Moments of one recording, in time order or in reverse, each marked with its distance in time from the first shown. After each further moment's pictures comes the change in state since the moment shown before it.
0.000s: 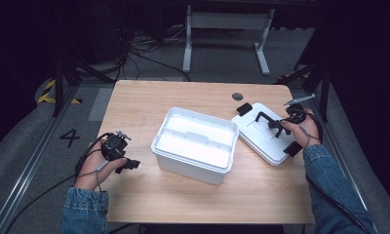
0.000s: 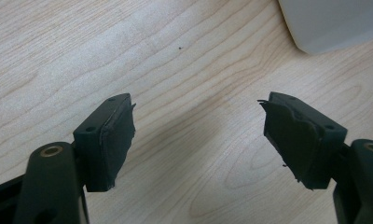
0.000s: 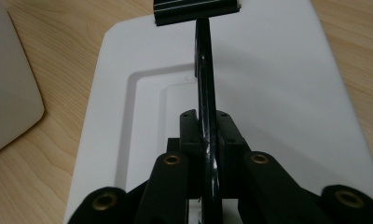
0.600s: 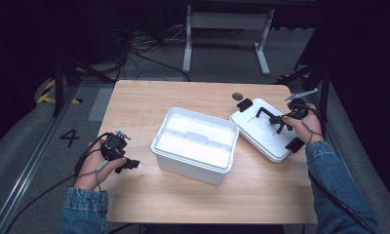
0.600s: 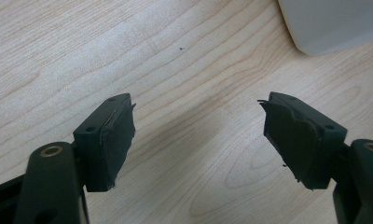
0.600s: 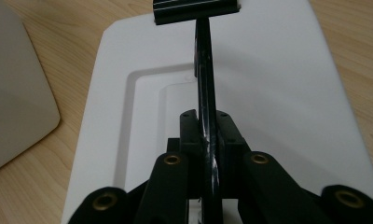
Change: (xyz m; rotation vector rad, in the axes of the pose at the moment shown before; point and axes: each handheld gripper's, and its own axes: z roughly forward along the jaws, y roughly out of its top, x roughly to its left) left arm 0.000 0.000 -0.001 -0.005 0.001 -0.005; right arm 0.007 0.015 -0.015 -0.006 -0.006 -0.019
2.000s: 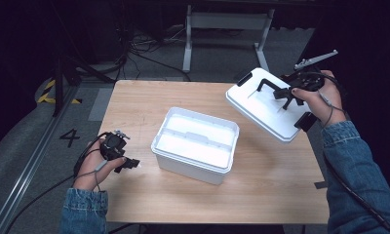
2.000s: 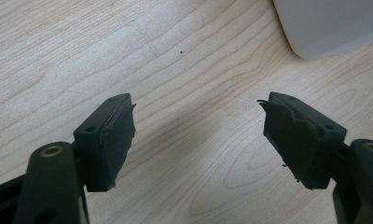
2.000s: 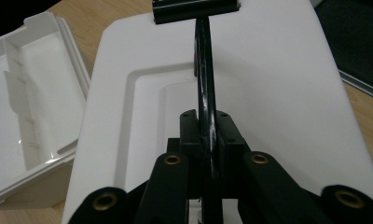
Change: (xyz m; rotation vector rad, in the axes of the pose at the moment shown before) left arm 0.001 0.000 -0.004 -0.013 0.002 0.002; right arm 0.063 0.087 -0.099 -0.062 -0.009 -0.128
